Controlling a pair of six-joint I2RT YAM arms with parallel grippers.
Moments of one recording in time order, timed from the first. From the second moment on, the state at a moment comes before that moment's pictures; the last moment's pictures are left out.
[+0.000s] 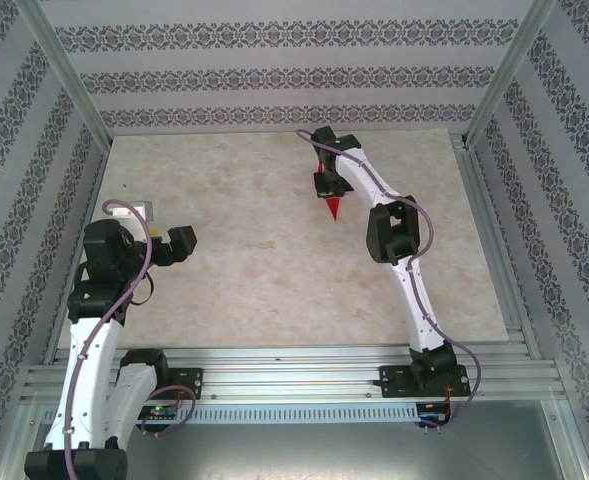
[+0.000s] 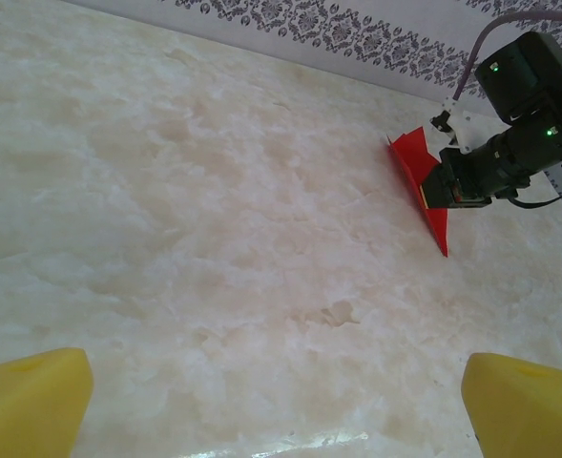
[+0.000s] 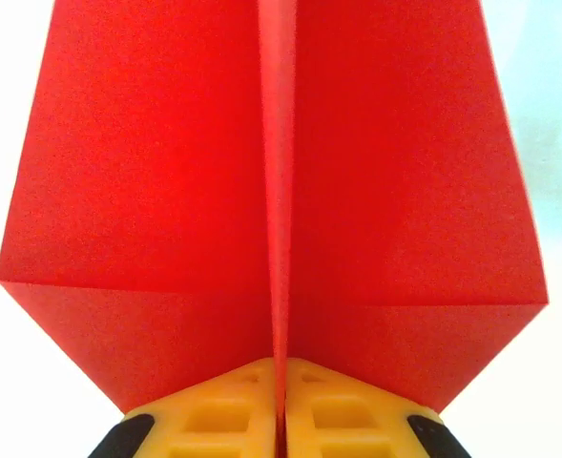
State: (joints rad) left arm 0.06 0.71 0.76 -0.55 0.40 -0.25; right arm 0.36 2.65 2.51 -1.24 0.11 0.23
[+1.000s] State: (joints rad) left arm 0.06 0.77 0.76 -0.55 0.40 -0.25; right arm 0.36 2.63 2.50 -1.29 0.11 0.24
